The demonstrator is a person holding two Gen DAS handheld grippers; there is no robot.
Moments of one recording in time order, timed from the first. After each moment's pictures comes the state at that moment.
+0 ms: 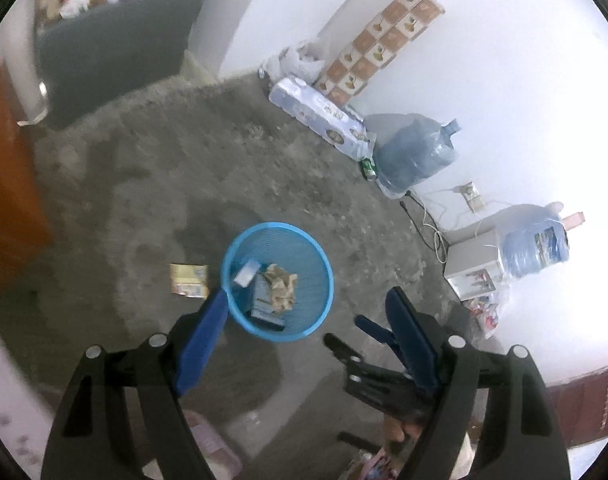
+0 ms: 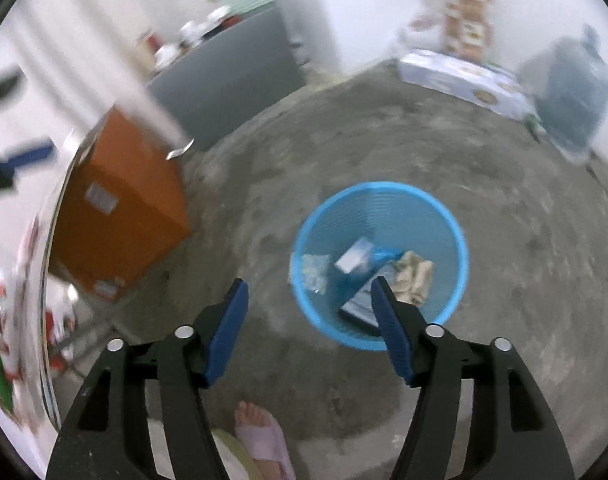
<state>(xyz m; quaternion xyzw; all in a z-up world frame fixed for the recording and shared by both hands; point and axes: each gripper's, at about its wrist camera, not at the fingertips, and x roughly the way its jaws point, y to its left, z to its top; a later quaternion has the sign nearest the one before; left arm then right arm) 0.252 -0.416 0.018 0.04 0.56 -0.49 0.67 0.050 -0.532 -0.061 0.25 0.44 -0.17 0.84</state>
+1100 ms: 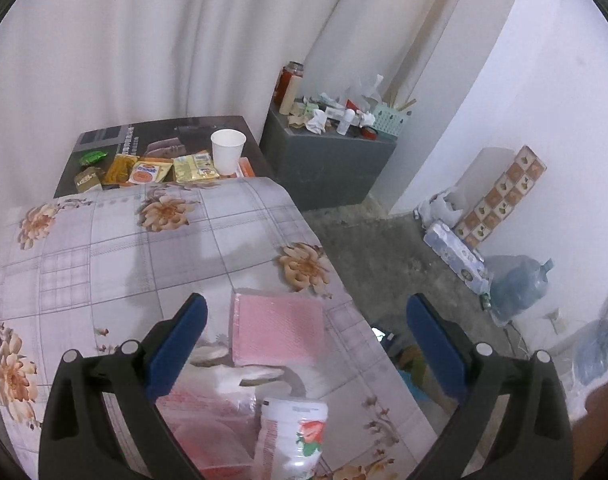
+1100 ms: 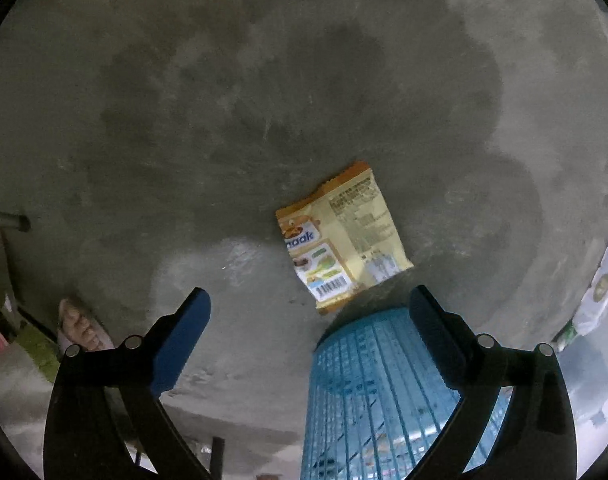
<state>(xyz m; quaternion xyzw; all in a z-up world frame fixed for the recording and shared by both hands) 0.388 -0.043 0.087 -0.04 0.43 -0.29 0.86 0.360 -0.479 -0.451 -0.14 0.84 0.02 0.52</state>
